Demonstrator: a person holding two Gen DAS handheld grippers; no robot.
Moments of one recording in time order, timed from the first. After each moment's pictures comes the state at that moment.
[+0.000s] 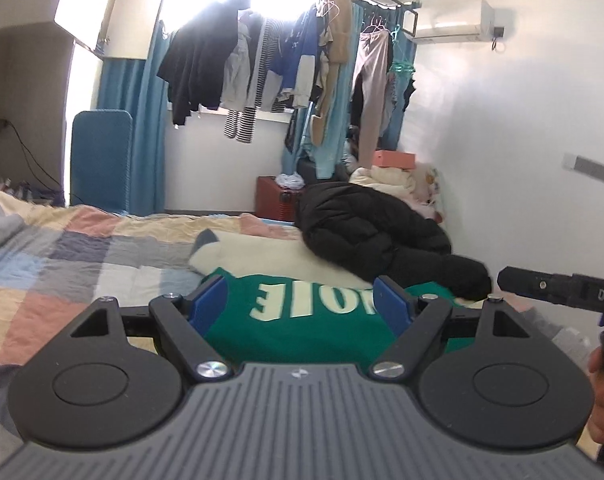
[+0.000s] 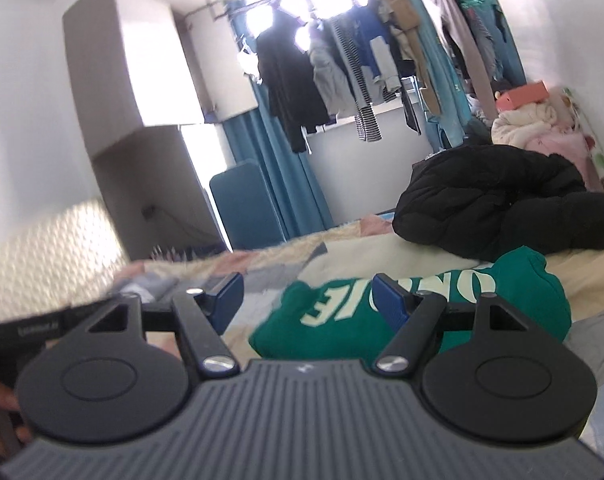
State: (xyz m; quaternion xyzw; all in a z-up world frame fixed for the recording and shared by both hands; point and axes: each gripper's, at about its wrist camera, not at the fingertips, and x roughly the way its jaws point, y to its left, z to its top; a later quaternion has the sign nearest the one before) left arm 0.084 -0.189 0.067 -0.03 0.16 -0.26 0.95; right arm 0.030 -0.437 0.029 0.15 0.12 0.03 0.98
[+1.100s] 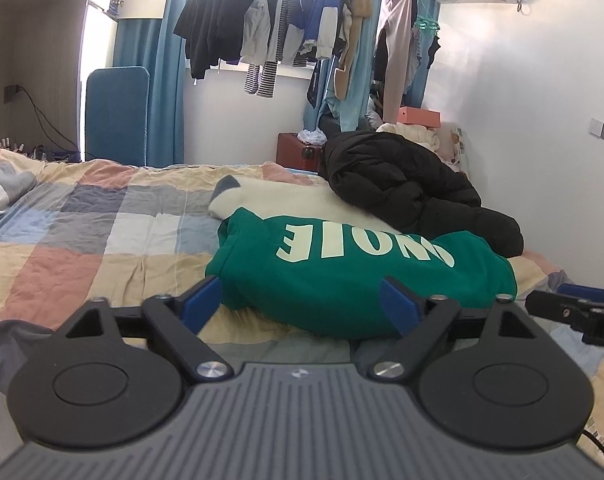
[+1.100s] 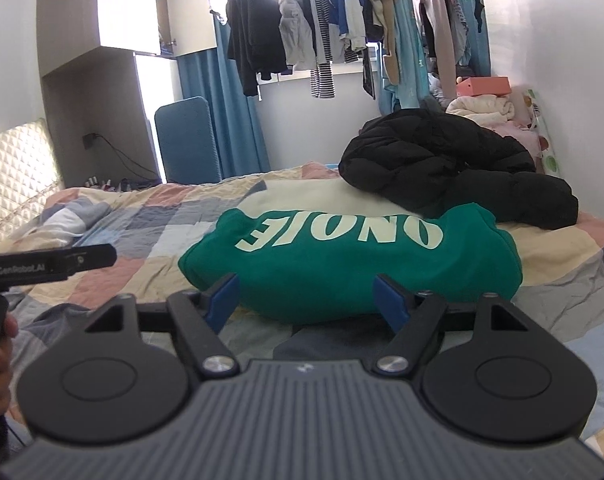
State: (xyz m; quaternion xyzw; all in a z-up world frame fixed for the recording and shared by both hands) left arm 0.132 -0.195 -0.001 -0.02 0.23 -0.23 0.95; right arm 0.038 -0.417 -0.025 0.09 0.19 -0.06 0.98
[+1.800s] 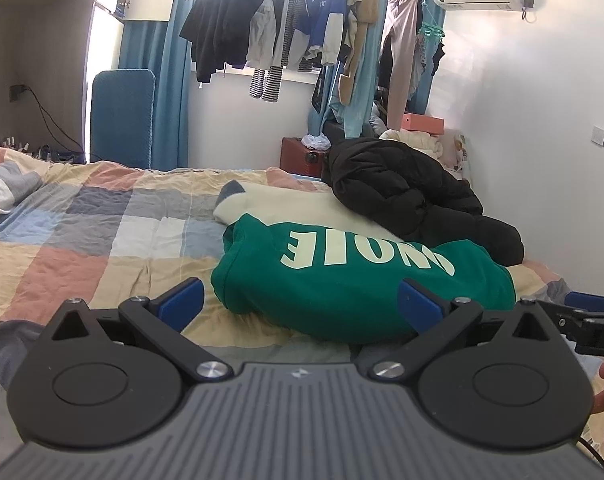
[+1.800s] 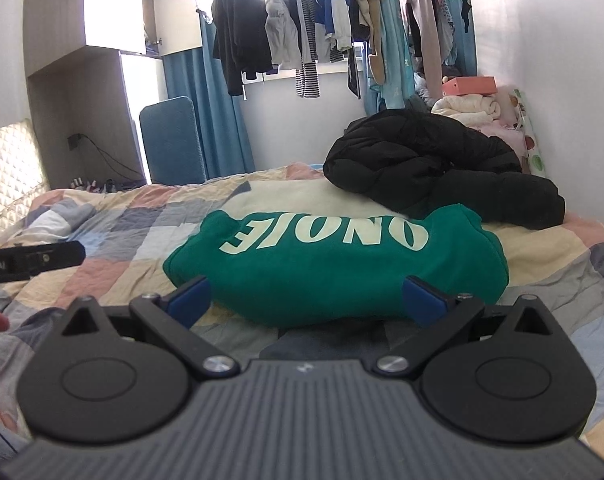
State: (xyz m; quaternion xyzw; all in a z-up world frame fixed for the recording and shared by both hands) left arm 0.128 -0.189 0.007 -0.02 0.22 -0.22 0.95; right arm 0.041 -0.420 -0.023 0.09 0.20 -0.07 0.97
